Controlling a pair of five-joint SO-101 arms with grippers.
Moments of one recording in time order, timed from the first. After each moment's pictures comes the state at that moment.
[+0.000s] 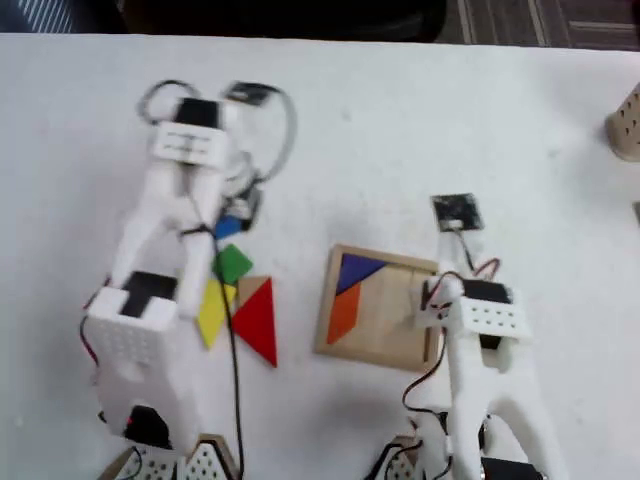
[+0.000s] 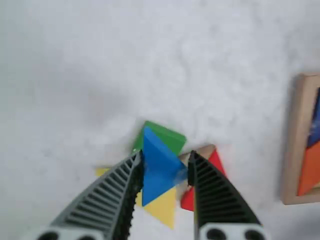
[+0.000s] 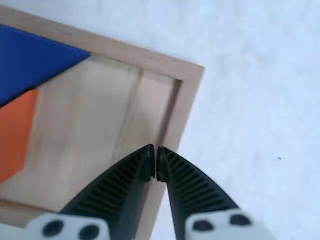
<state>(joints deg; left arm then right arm) 7.4 27.8 -24.6 97.1 -4.5 3.7 -31.4 63.4 48.2 14.5</state>
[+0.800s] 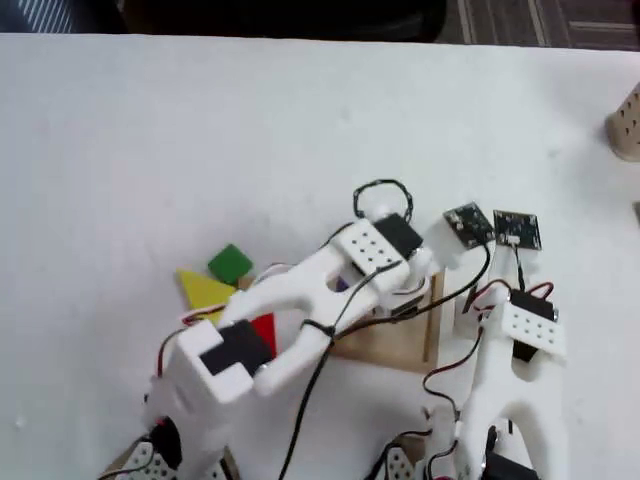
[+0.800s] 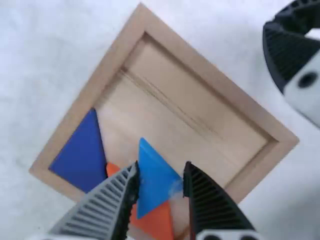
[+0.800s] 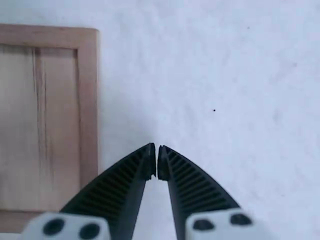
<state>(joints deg) 44.8 27.8 -9.3 75.5 -11.7 18.8 -31.3 63.8 49.8 18.6</state>
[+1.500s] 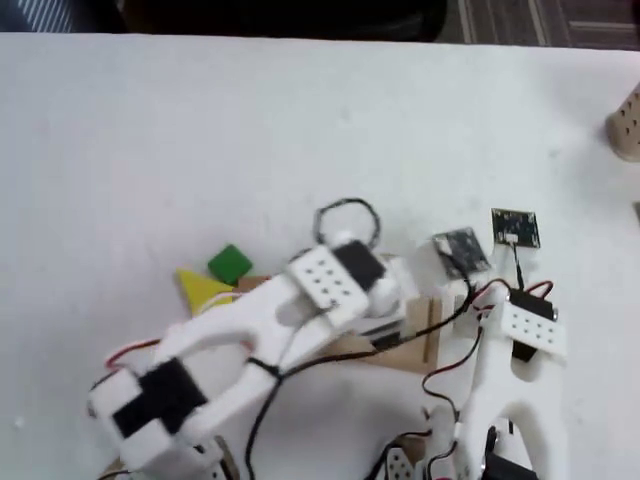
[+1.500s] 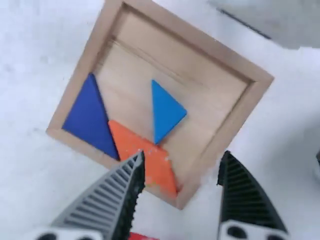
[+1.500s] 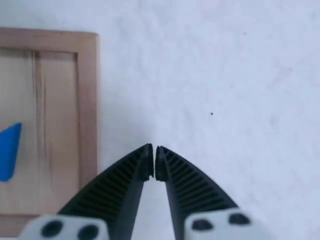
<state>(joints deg) 43.8 0.9 16.9 67.2 -17.7 18.7 -31.4 63.8 49.8 18.7</state>
